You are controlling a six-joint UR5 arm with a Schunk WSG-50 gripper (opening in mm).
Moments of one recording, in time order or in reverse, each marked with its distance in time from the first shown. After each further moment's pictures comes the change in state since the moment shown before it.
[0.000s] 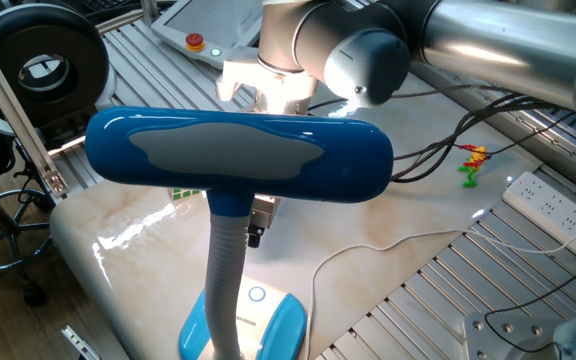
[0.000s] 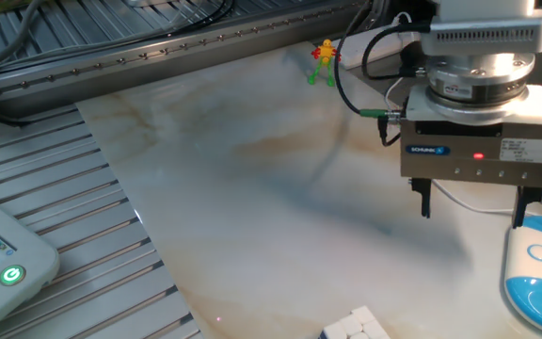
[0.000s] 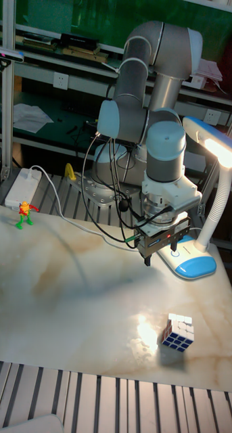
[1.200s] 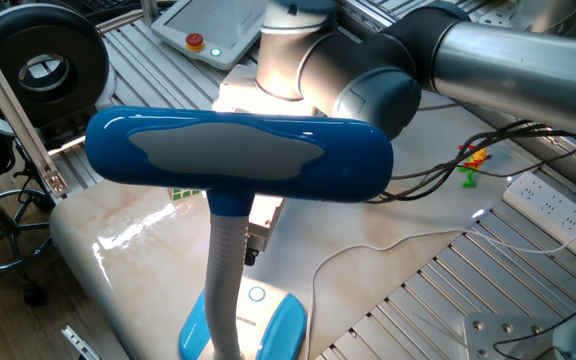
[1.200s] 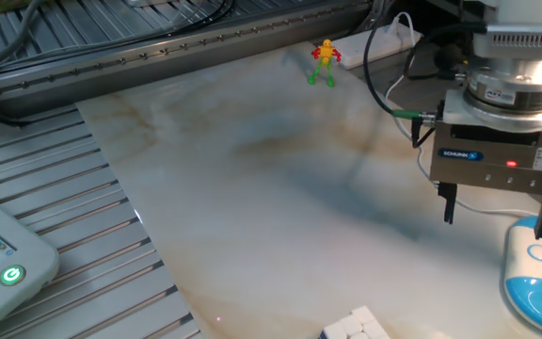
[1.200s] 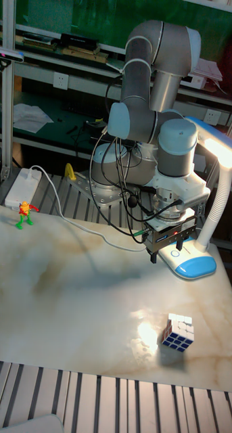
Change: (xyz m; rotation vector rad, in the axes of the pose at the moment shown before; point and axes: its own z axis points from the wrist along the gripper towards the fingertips) arm 0.004 0.023 0.013 0.045 -0.030 0.015
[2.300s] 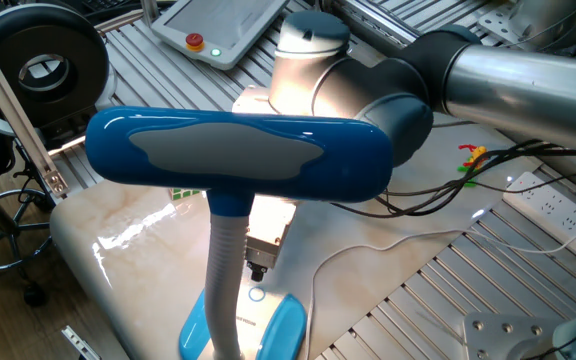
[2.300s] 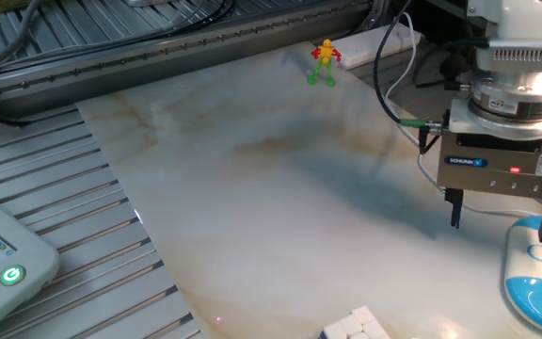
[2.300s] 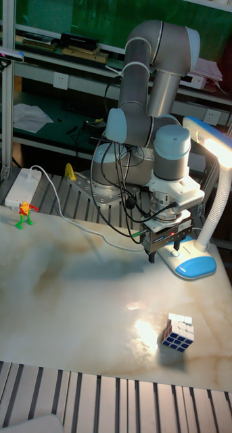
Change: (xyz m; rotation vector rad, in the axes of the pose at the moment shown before) arm 0.018 0.006 0.020 -0.005 0.003 0.005
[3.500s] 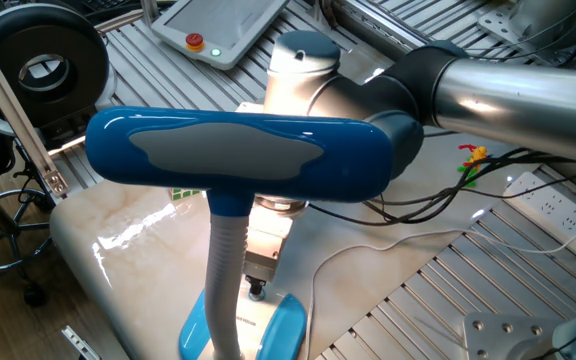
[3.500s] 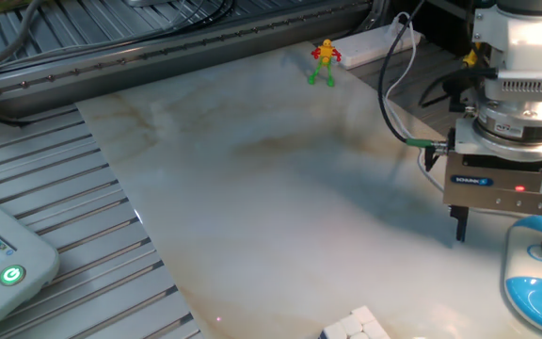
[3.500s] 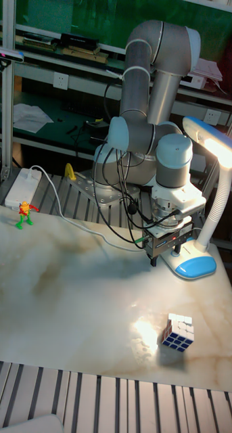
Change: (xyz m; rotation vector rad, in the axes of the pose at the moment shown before) arm 0.002 0.009 0.020 -0.014 0.016 -0.031
